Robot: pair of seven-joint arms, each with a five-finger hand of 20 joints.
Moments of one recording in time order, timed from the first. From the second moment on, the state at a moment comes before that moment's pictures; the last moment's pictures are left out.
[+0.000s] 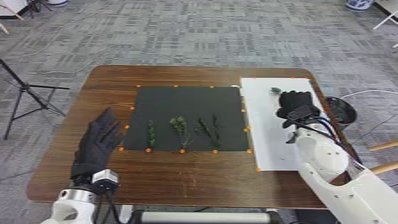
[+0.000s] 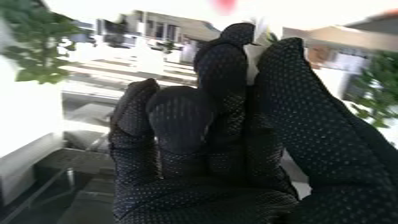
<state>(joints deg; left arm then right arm) 126.4 -63.1 -92.9 -116.1 44.6 4.3 16.3 -85.8 -48.5 64.8 -99.0 -147.2 4.7 23.8</state>
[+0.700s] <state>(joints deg) 110.2 -50.2 -90.8 -112.4 38.1 0.0 18.2 -61.7 -67.7 38.8 -92.5 -146.4 0.8 12.9</state>
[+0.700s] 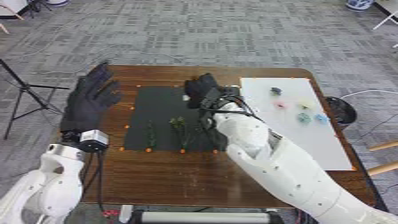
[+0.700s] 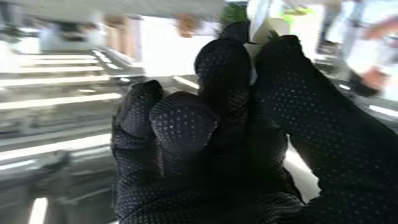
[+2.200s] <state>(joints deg) 96.8 -48.2 -84.3 -110.7 43.2 -2.4 19.3 -61.0 -82.0 33.1 -84.8 -150.5 -2.5 8.0</state>
